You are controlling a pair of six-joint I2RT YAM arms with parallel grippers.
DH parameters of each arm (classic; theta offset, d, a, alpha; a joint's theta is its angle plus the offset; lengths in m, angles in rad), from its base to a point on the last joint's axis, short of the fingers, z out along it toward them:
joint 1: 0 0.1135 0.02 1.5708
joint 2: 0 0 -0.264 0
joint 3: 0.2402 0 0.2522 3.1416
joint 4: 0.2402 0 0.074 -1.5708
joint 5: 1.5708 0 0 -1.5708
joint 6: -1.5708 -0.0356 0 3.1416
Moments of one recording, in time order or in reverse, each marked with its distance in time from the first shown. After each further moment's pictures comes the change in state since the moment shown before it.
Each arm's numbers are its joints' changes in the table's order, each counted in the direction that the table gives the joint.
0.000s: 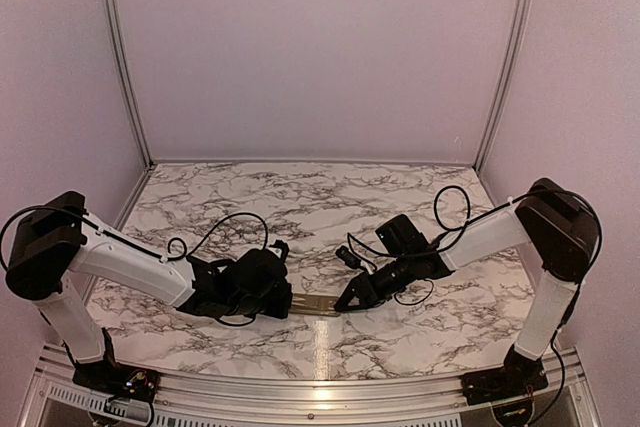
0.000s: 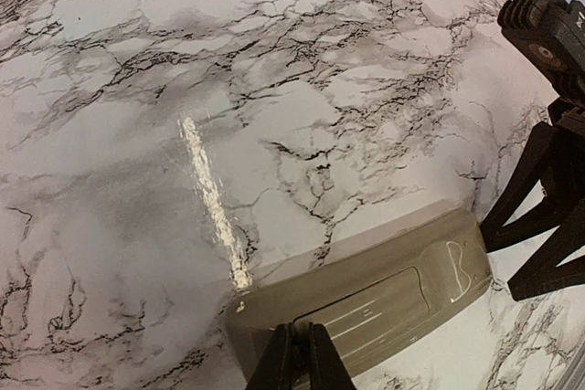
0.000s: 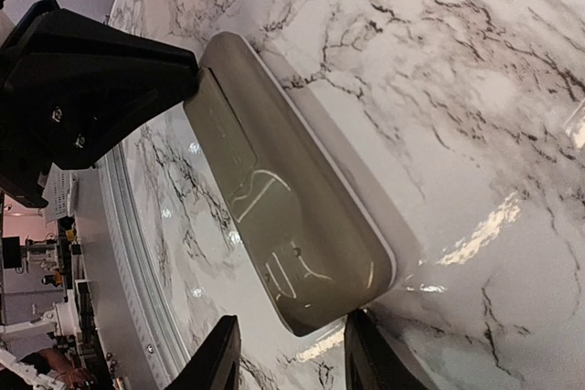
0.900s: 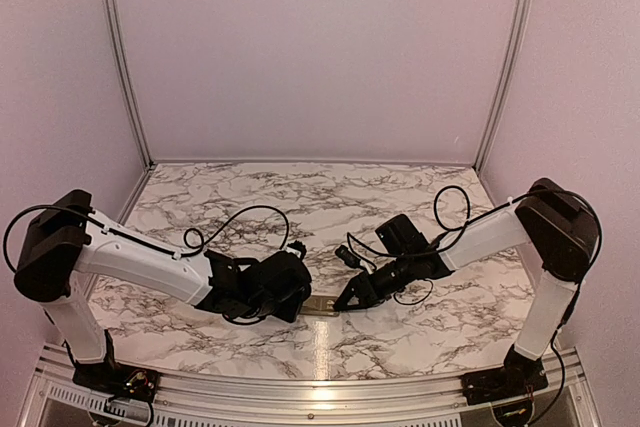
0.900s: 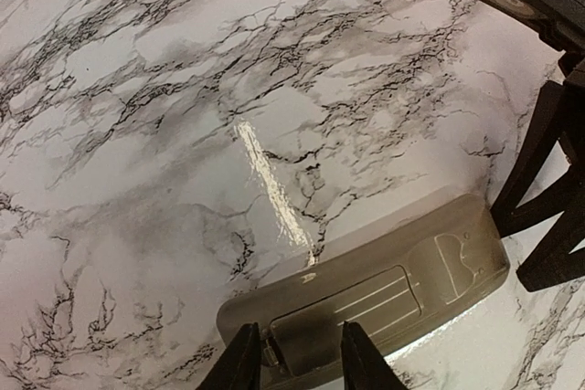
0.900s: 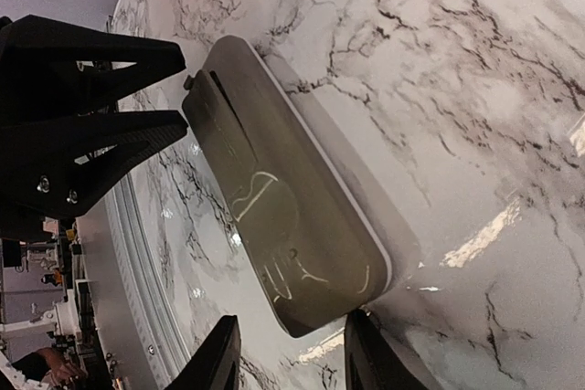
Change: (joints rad) left arm -0.070 -0.063 0.174 0.252 -0.150 -0.106; right arm 0.000 0.000 0.000 -0.007 -0.003 0.001
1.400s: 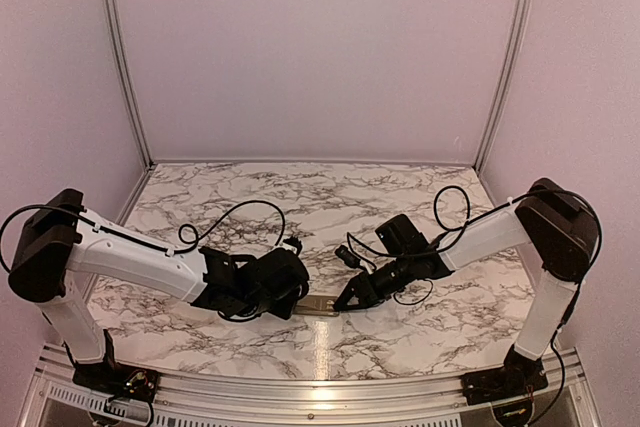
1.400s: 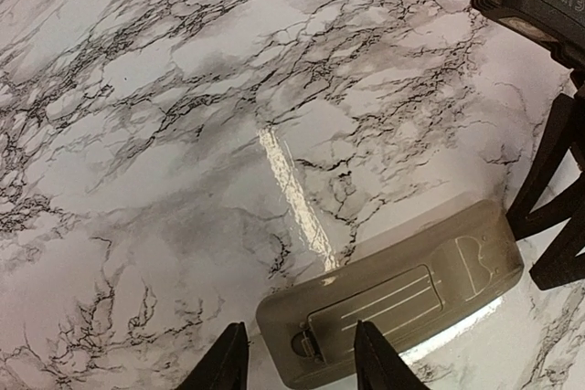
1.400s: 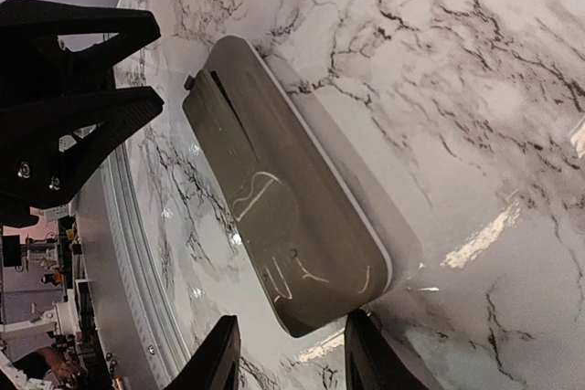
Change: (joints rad) left arm 0.000 0.034 0.016 0.070 -0.061 -0.016; right arm 0.001 0.000 0.000 -0.003 -0.001 0.000
